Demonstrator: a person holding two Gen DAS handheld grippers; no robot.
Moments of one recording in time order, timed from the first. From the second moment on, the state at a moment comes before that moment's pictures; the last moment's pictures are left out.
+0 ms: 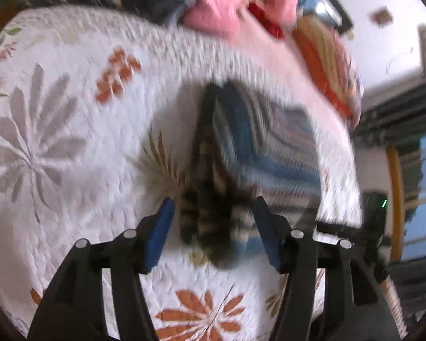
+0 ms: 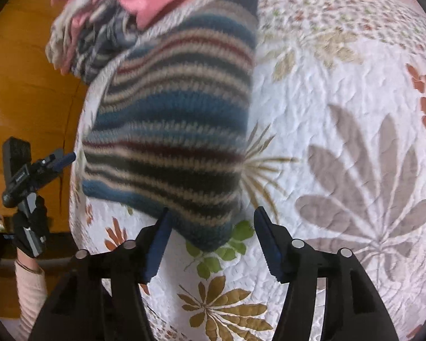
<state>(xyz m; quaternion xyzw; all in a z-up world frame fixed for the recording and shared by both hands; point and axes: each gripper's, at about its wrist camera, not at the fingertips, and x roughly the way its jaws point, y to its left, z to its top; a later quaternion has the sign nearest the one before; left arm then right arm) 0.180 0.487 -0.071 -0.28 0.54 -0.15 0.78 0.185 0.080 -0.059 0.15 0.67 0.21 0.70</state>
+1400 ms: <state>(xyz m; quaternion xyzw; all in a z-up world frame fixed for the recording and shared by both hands) 0.233 0.454 -0.112 -0.31 0.54 -0.20 0.75 0.210 0.062 -0.046 0.19 0.64 0.22 0.71</state>
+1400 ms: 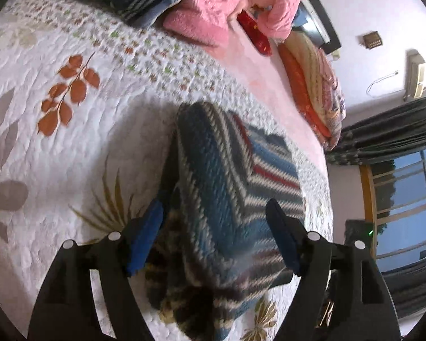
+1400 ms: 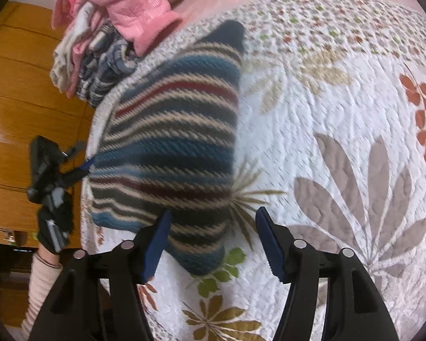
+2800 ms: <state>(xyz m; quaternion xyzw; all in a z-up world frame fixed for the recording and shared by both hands) 0.163 0.286 -0.090 -0.23 0.57 -0.31 0.73 0.189 0.043 -0.002 0.23 0.63 0.27 0.69</state>
